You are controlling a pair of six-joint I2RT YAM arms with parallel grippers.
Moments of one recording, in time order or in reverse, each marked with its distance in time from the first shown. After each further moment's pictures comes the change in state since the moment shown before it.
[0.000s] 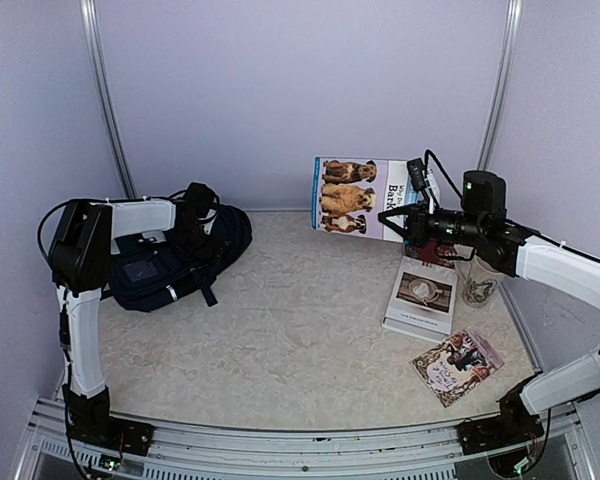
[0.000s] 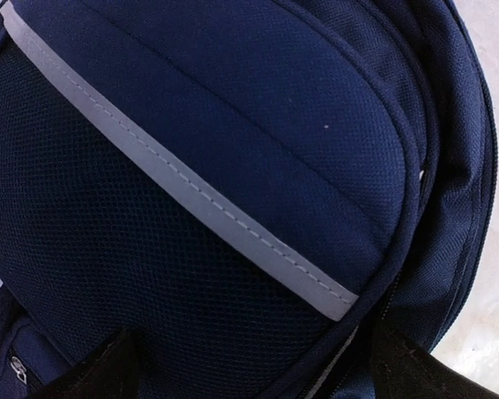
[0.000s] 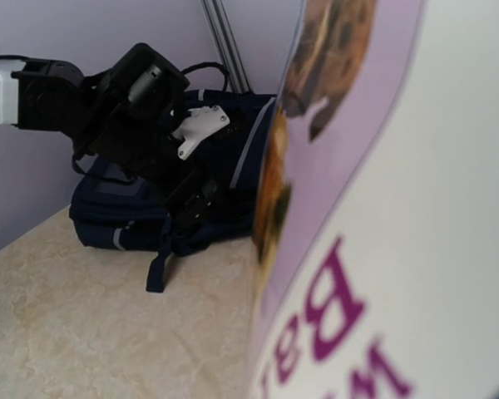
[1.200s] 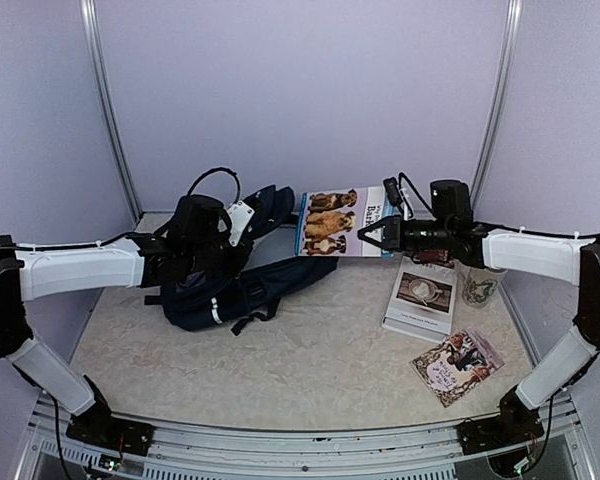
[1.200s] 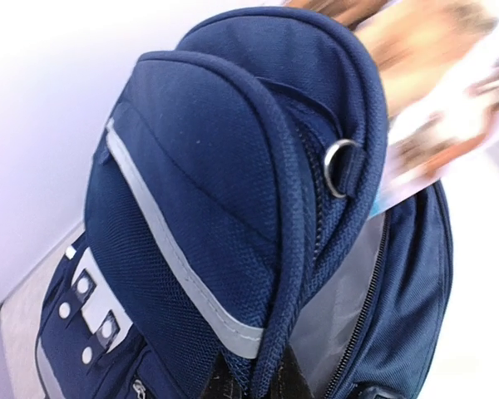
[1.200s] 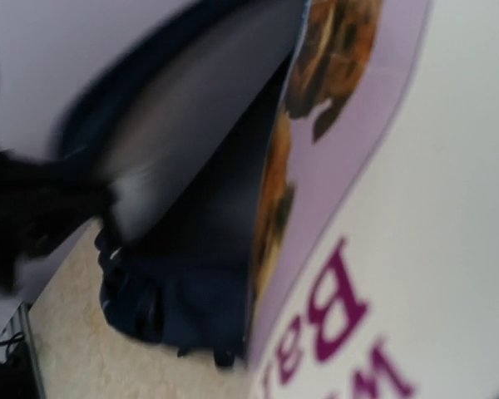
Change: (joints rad) left arm -0.395 -0.609 -0.570 0.533 -0.013 0.200; right arm 0.019 0.240 0.067 0.035 -0.078 0.298
